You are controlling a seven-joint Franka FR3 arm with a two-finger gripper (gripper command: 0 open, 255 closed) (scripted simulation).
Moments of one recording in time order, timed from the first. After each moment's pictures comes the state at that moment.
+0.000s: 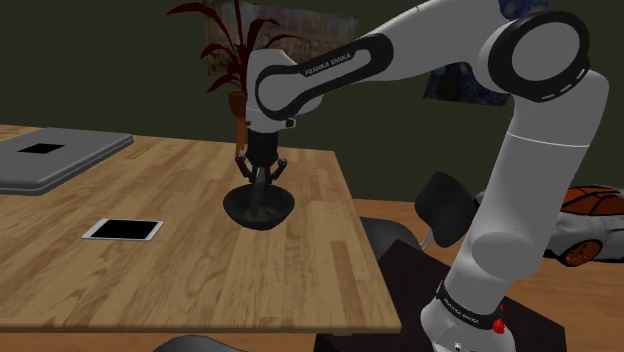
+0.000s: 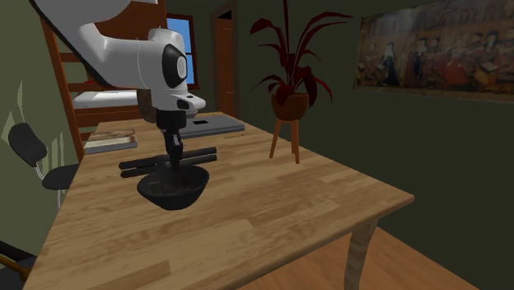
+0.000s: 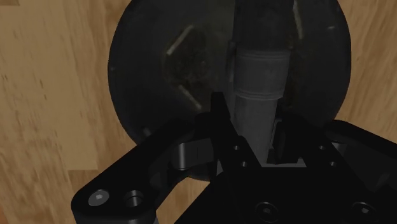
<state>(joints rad) 0.03 0.08 0.31 -1.99 0.03 2.07 1.13</state>
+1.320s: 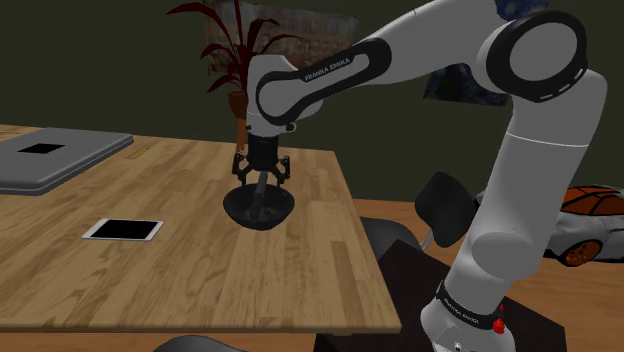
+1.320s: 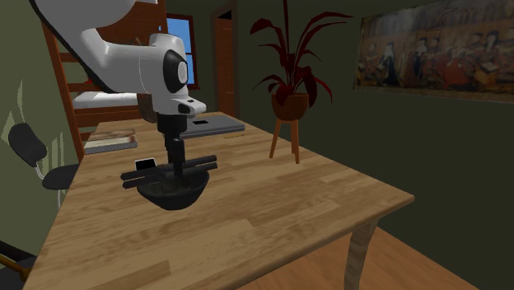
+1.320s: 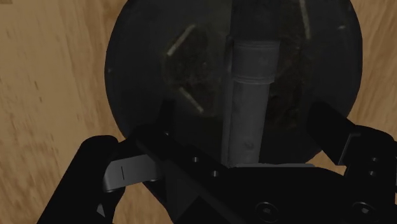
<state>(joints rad) 0.03 0.09 0.31 -2.01 0.03 2.09 1.13</state>
